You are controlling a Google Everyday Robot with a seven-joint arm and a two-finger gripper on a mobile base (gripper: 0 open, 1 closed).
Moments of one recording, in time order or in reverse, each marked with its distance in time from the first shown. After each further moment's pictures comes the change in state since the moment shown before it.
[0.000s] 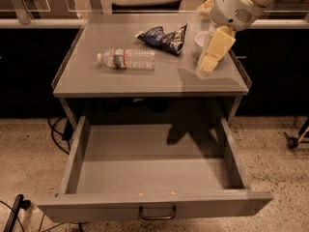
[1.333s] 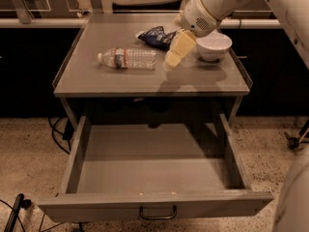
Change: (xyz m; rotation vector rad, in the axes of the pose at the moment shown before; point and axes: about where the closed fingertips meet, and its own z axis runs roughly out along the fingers) arm -0.026 -0.057 0.087 -0.022 -0.131 0.135
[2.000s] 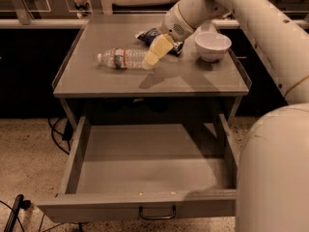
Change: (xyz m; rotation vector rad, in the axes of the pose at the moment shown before) arm -0.025 -0.028 0.067 -0.042 -0.089 0.082
